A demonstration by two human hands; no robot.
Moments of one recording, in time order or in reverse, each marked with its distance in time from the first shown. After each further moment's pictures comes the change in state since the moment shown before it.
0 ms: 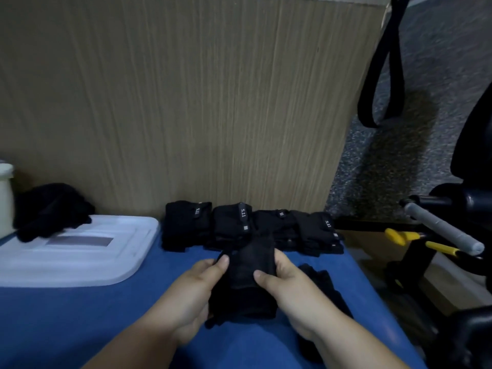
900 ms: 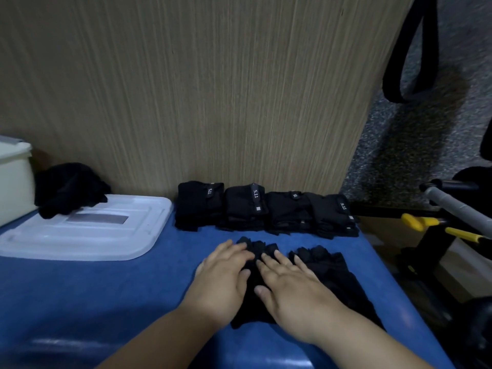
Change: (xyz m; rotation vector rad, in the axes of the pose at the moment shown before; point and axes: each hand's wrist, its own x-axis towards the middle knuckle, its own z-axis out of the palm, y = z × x) left_hand 0.005 -0.030 -0.001 1.366 0.187 0.505; right_hand -0.010 0.016 0.002 -1.518 -0.245 -0.036
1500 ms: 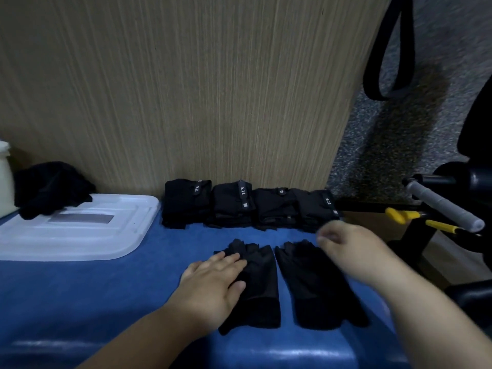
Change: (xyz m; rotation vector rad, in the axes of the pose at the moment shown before) left_hand -0.013 0.005 -0.007 0.169 -0.256 0.045; right_hand -0.035 0.079 -0.057 0.320 0.364 0.380
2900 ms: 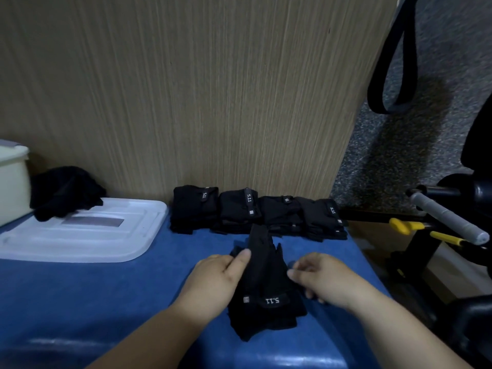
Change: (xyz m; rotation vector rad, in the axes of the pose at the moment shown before) left_hand 0.010 0.005 -0.008 -0.642 0.223 -0.225; right_hand -0.001 -0.012 0.047 0.394 -0.293 0.102
